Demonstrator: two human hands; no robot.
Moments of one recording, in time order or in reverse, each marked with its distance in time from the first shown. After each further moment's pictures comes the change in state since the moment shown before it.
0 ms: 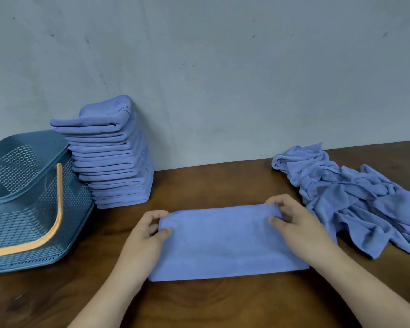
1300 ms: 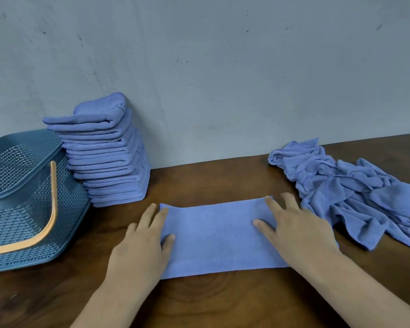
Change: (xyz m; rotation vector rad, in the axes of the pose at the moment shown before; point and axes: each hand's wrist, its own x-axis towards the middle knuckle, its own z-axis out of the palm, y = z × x) left_hand -0.025 0.012 0.010 1.128 0.095 0.273; right_hand -0.023 -0.018 0.010 -1.105 0.092 -0.061
